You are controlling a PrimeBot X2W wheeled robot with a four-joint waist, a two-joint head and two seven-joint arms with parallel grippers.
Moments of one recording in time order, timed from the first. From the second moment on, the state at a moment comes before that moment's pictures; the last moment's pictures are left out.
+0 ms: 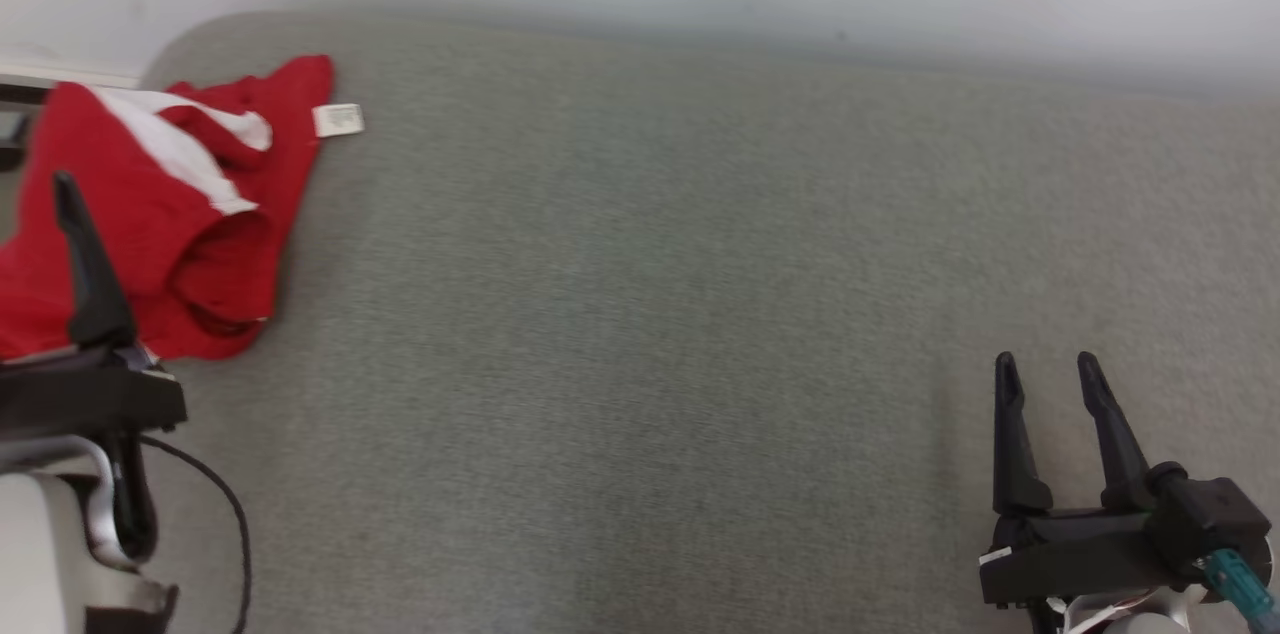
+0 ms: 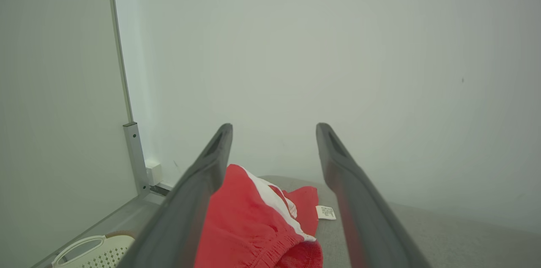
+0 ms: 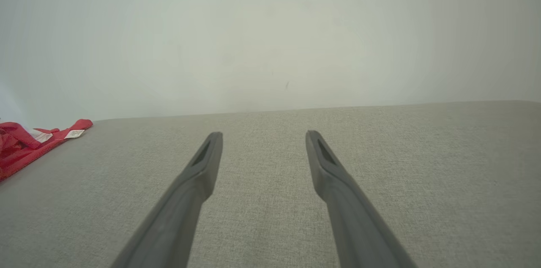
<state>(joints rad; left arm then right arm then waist) -0.46 0.15 0.28 0.29 -0.17 -0.12 -0.26 -0.08 -0.05 -0.07 0.12 0.14 0.13 -0.26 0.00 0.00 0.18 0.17</state>
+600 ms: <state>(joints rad) -0.70 0.34 0.33 0.73 -0.19 -0.10 -0.18 -0.14 -0.05 -0.09 0.14 0.19 0.13 -0.26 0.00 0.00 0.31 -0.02</state>
